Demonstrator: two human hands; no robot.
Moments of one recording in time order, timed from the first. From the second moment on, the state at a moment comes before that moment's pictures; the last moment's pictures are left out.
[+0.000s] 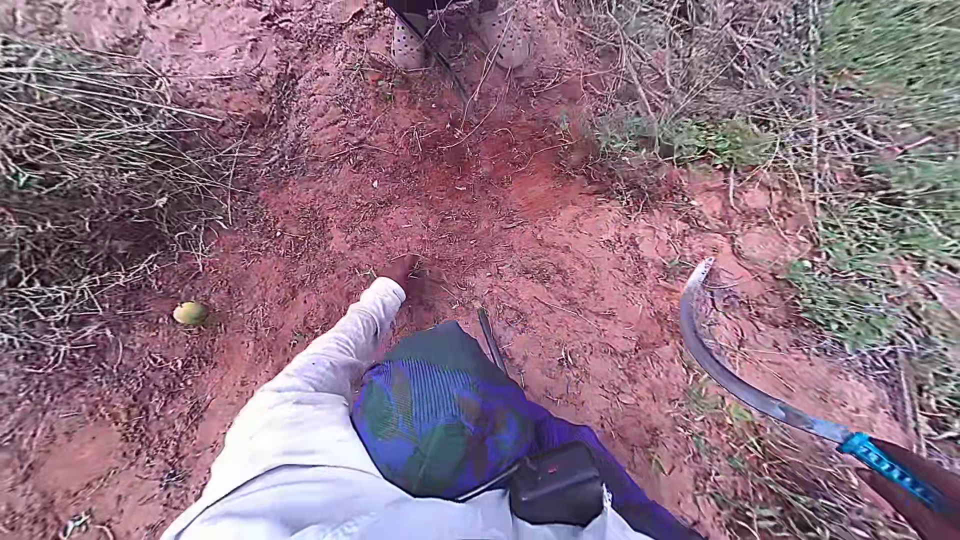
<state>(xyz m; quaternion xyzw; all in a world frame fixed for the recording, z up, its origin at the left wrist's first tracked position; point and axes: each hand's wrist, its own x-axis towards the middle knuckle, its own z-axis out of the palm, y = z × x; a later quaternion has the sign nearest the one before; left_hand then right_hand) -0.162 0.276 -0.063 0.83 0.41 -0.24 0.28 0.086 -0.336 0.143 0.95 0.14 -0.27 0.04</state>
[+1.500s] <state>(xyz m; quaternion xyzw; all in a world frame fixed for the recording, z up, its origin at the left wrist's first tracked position) 0.094 0.076 0.132 0.93 0.20 -0.25 0.18 0.150 -0.253 0.112 0.95 0.09 -0.28 -0.01</state>
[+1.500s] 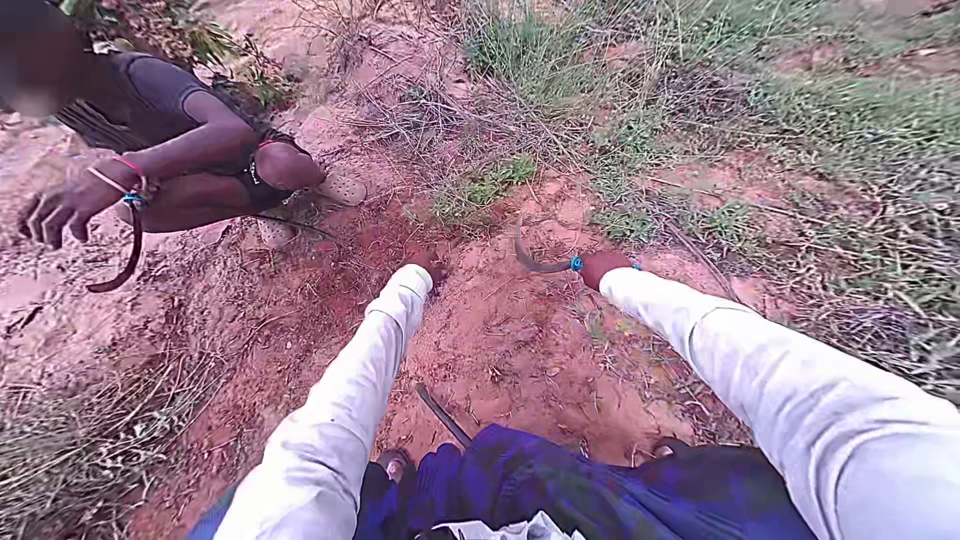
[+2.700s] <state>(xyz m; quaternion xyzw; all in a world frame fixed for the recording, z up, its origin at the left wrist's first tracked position) 0.280 -0.101 -0.075 0.87 0.34 -0.23 0.26 0.141 -0.417 -0.066 0.74 -0.16 -0.40 -0.52</state>
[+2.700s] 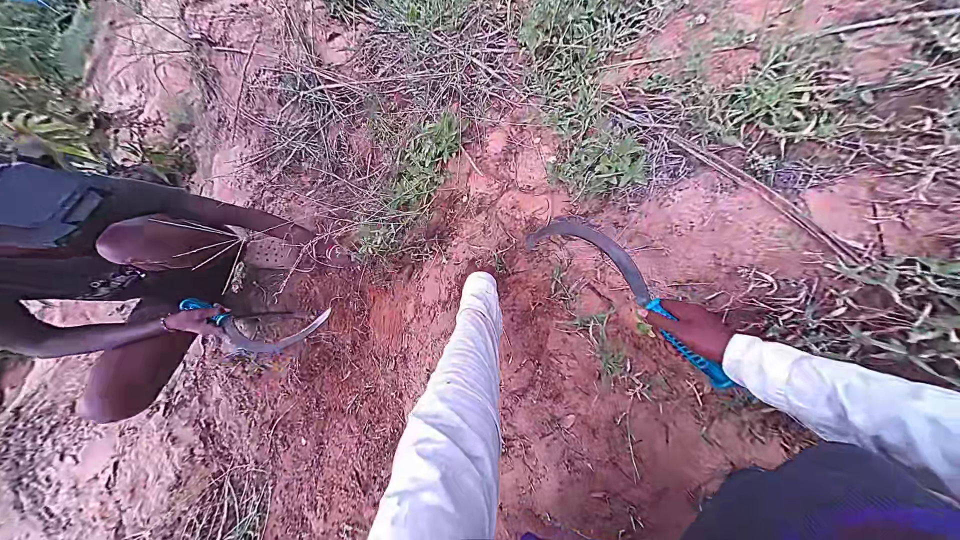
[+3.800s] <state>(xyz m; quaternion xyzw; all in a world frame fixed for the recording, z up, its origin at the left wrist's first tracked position) 0.272 -0.131 -0.088 0.91 0.27 -0.31 0.10 0.124 -0.389 -0.020 0.74 -0.09 -0.55 -0.38</state>
